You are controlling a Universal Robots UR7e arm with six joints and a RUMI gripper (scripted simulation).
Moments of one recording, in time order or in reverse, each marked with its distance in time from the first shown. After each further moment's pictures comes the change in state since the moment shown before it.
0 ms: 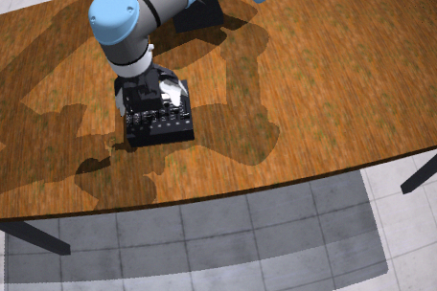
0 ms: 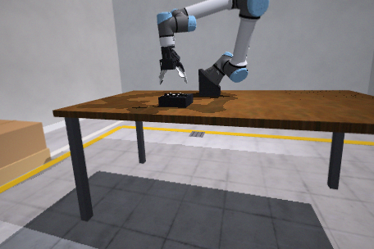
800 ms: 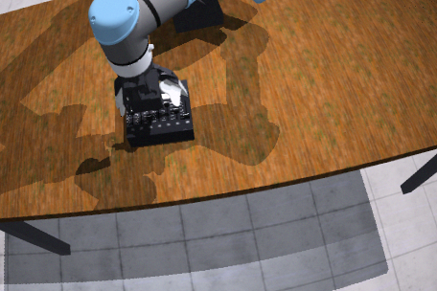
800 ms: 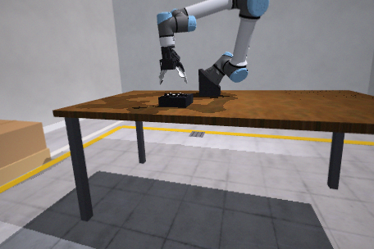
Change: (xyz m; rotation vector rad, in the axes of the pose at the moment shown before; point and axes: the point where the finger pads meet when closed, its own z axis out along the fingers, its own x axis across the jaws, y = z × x) arm 0.000 0.000 0.000 0.000 0.000 0.000
